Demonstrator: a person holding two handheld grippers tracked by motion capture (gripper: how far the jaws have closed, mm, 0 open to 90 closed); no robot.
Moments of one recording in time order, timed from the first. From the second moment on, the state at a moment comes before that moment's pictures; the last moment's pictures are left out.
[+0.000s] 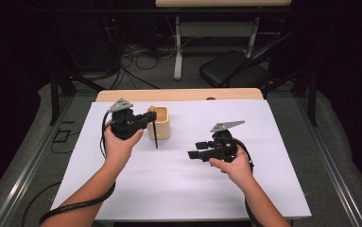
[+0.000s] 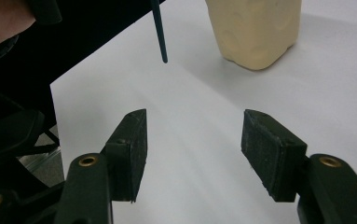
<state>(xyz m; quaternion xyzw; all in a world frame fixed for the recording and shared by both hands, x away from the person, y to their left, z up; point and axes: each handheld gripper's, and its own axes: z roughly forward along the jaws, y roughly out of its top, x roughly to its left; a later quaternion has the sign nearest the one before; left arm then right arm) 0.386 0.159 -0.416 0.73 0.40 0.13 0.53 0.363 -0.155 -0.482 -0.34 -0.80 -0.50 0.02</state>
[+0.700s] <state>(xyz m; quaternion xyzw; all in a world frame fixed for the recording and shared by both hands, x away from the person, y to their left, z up) 0.399 0.153 -0.405 0.74 0.40 0.13 0.52 0.364 -0.156 -0.483 -0.34 -0.80 -0.50 0.02</state>
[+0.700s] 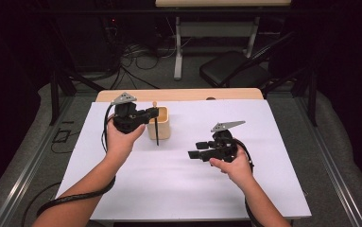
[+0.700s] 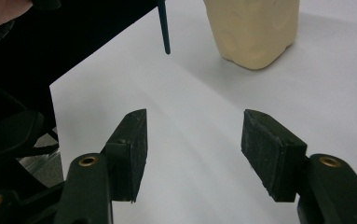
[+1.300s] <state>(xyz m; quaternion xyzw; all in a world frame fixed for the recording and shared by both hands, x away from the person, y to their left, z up) 0.408 0.162 -0.394 0.73 0.41 0.14 0.53 0.364 -0.156 -0.484 -0.35 -0.79 -0.50 0.02</state>
